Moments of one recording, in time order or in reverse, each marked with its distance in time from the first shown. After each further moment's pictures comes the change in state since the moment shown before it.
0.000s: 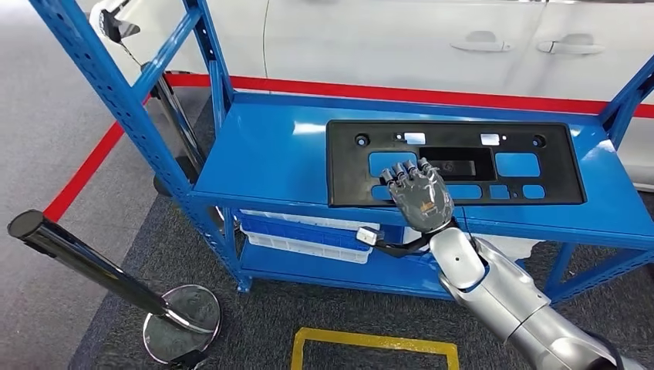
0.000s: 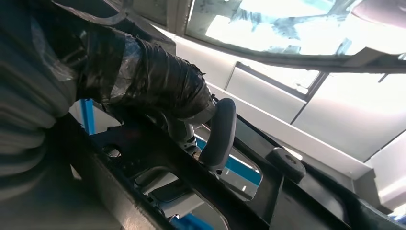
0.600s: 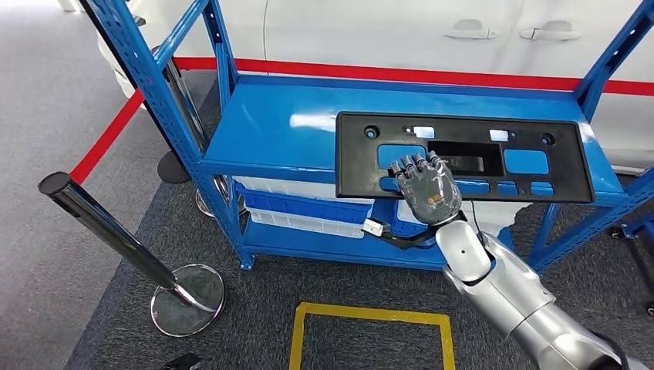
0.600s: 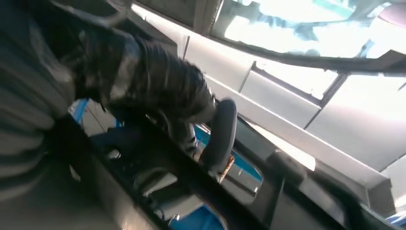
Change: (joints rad) left arm 0.024 0.017 0.001 0.002 0.040 -0.016 -0.017; right arm 0.000 -0.004 -0.064 0.009 0.000 0.038 -0.021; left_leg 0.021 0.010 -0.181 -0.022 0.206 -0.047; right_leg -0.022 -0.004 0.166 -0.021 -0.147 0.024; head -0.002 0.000
